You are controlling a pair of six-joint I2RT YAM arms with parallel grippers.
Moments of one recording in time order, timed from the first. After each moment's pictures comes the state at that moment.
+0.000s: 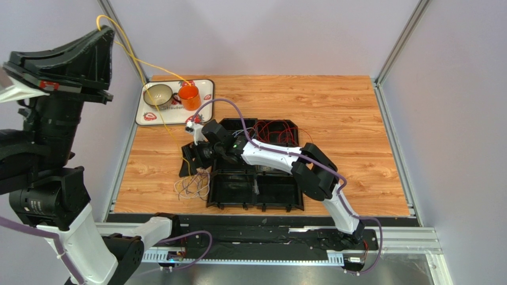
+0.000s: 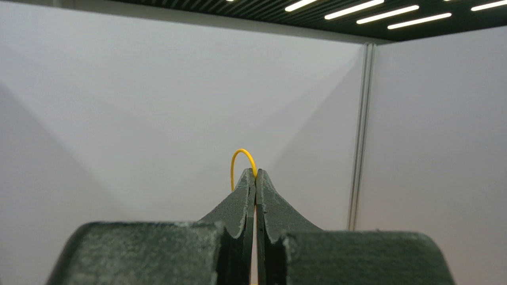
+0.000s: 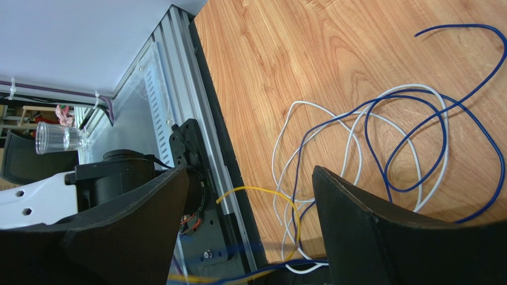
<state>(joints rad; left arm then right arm) -0.11 1.09 2.21 -0.45 0.31 -0.26 1.04 2.19 1.73 -0.05 -0.51 0.56</state>
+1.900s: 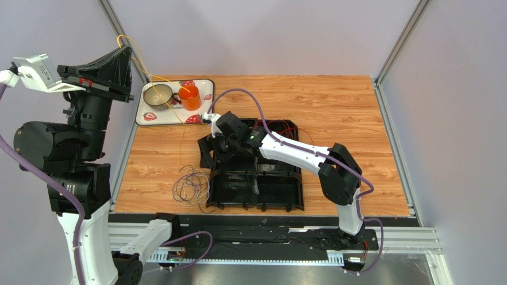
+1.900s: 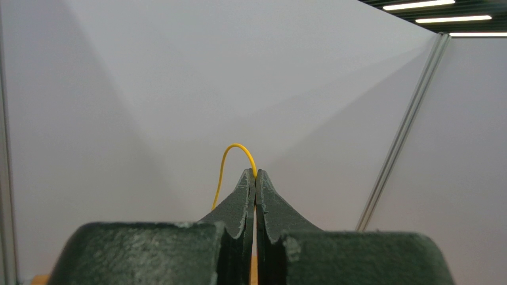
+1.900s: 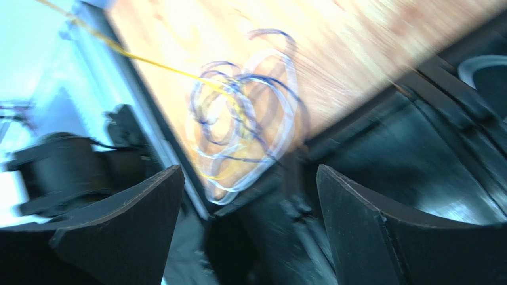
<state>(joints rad) -0.11 0.93 1.77 -0.29 0.11 -0.35 0.99 1.97 1.63 -0.35 -0.27 0.41</state>
